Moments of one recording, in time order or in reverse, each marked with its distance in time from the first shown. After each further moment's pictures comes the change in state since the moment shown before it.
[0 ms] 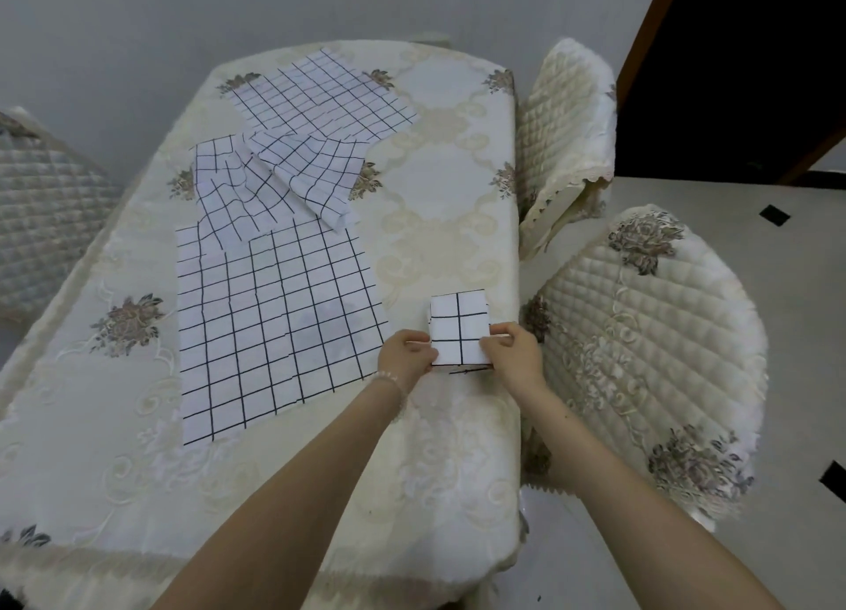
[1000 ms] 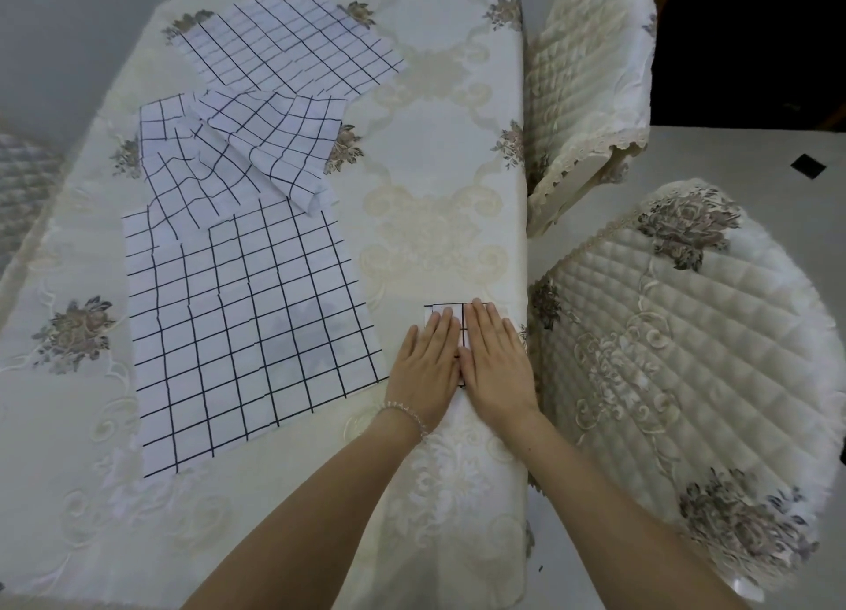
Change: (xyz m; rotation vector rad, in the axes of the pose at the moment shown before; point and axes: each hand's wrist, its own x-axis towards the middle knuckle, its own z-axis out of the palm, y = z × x) left_hand 0.060 -0.051 0.037 1.384 -0.018 0.767; right_hand 0.051 0.061 0.027 -1.060 -0.056 -0.624
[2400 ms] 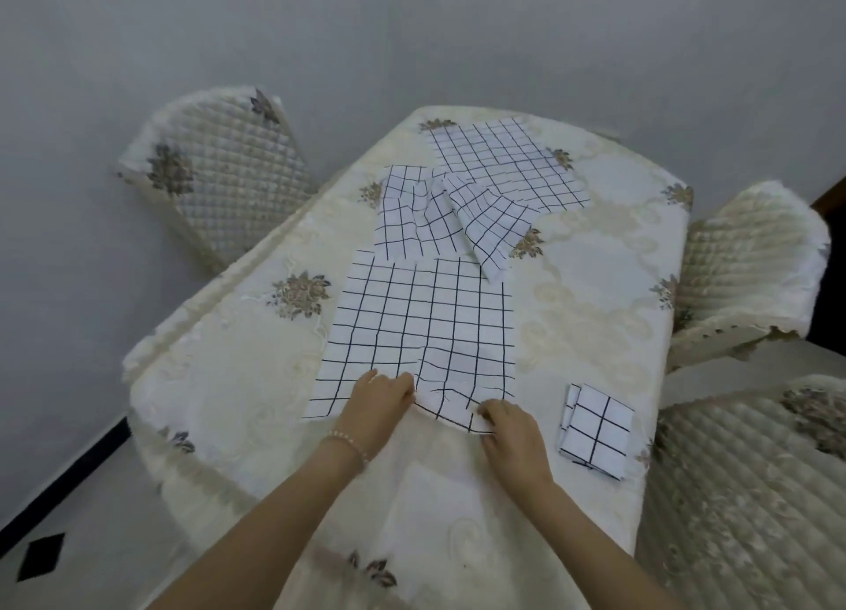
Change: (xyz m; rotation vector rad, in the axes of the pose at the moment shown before) left_hand -0.182 -0.177 -0.093 -0.201 0.209 -0.398; right_hand -0.023 -0.173 -0.023 0.276 -0.056 -0.350
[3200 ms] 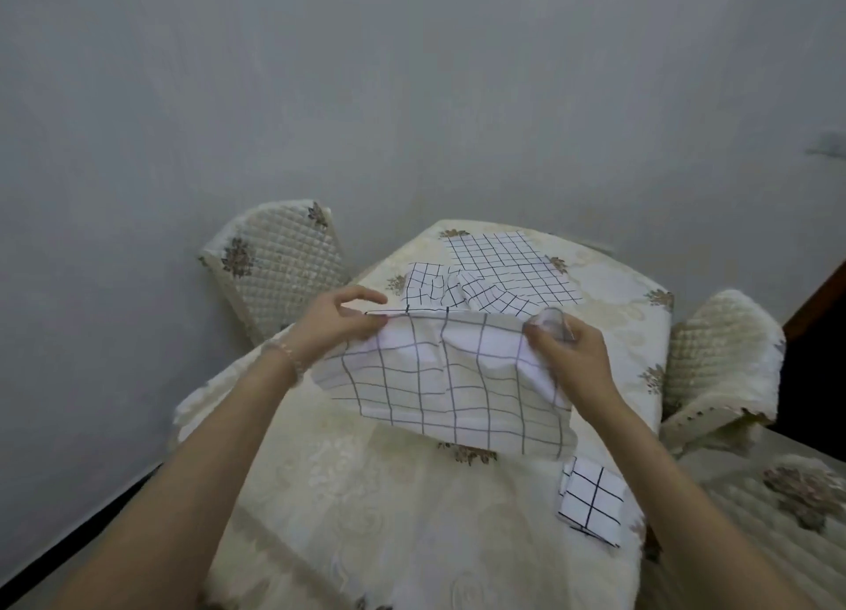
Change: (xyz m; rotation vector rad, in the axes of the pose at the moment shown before) left_hand -0.018 -0.007 -0.236 -1.002 0.231 -0.143; right_hand 0.049 -0.113 -0.211 0.750 0.305 0.046
